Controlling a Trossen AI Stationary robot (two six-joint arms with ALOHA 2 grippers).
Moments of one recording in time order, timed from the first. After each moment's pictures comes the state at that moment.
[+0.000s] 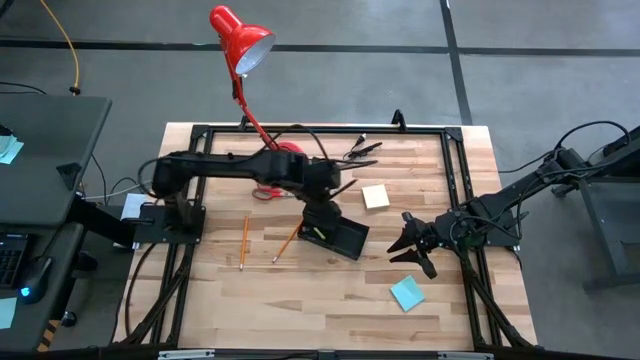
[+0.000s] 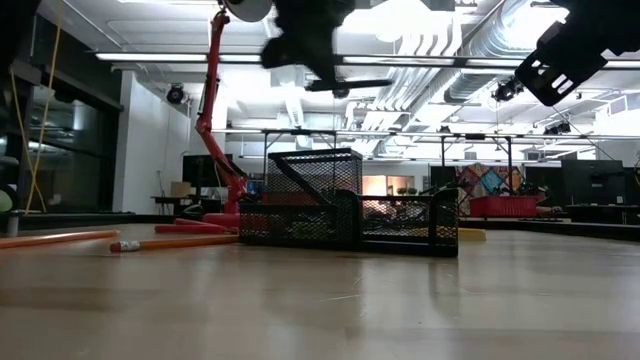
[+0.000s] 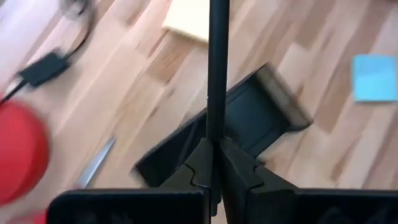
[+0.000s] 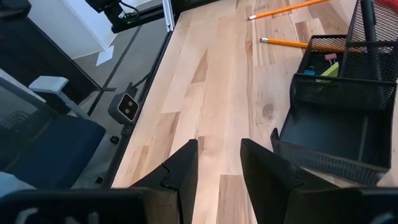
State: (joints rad) left arm 0.13 1.86 1.79 -1.04 -0.11 -0.53; right arm 0.47 0.85 0.45 -0.05 0.08 0.44
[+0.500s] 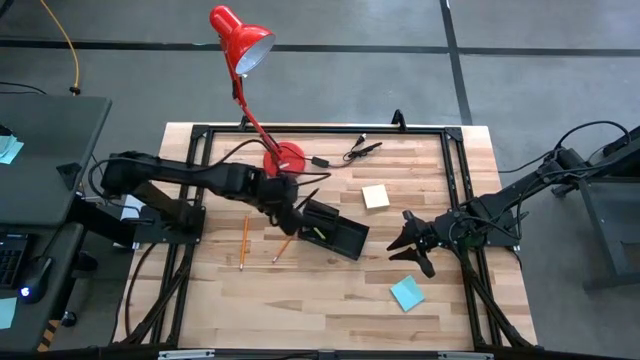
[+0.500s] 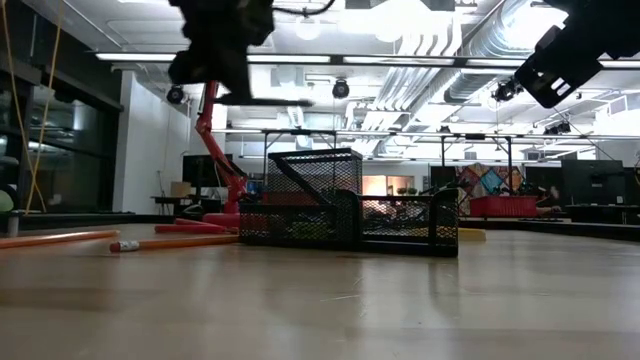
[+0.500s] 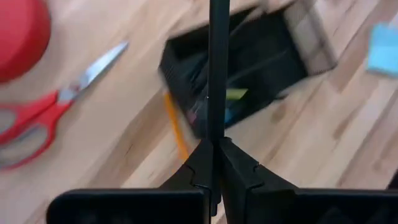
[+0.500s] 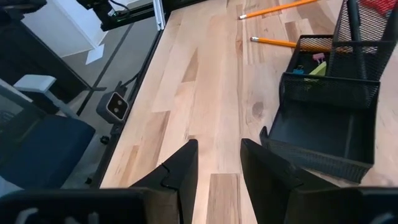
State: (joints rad) left arm 0.07 1.48 1.24 -0.88 -0.08 -0.78; right arm 0.47 0.85 0.45 -0.07 0.12 0.44
